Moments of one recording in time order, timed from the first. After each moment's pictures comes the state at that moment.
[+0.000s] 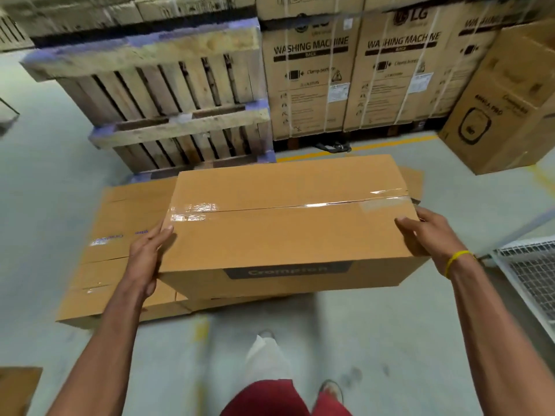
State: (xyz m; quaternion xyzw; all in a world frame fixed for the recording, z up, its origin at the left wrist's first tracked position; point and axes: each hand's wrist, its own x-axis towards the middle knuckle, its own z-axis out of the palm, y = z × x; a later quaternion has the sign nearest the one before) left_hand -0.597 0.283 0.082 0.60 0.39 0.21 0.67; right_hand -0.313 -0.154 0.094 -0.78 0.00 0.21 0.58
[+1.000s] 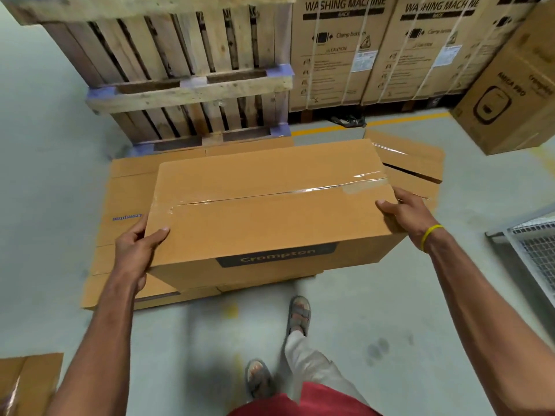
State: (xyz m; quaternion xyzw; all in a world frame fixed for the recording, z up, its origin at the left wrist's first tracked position) left_hand -0.703 0.517 0.048 0.60 0.44 0.18 0.65; right_hand -0.394 0.096 0.064 -0.80 0.00 0.23 0.55
